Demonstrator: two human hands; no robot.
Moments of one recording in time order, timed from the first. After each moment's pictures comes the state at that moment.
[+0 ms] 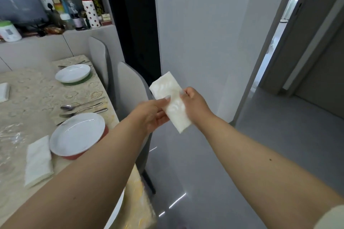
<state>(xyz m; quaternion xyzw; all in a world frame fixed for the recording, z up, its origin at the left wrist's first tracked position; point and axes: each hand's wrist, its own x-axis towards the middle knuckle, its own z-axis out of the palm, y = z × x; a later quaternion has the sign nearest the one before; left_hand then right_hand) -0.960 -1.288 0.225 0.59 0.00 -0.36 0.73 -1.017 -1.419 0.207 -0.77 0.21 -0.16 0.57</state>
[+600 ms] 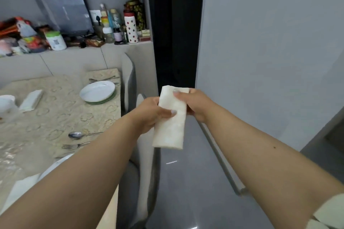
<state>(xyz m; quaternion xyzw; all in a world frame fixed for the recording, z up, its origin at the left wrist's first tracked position) -0.726 -1.368 0.255 0.75 -0.09 -0.24 0.61 -0.743 -1.530 0.256 -0.71 0.09 0.03 0.70</state>
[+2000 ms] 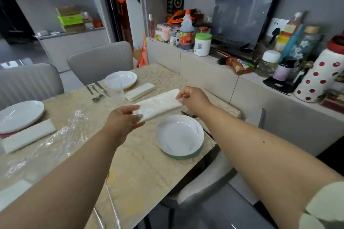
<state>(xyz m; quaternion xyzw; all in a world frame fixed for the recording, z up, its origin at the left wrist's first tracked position) -0.379 -1.156 0.210 0.51 0.42 0.30 0.69 -0.177 -1.255 0.231 -0.80 -0.40 0.20 0.41</state>
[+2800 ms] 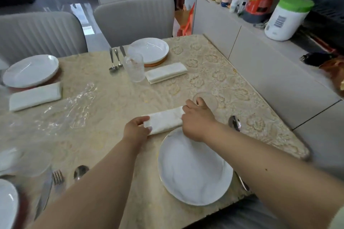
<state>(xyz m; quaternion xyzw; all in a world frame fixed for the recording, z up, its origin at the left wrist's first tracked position) -0.297 -1.061 0.047 0.47 0.66 0.27 0.51 -0.102 -1.105 0.099 -0.62 -0.78 -0.01 -0.11</state>
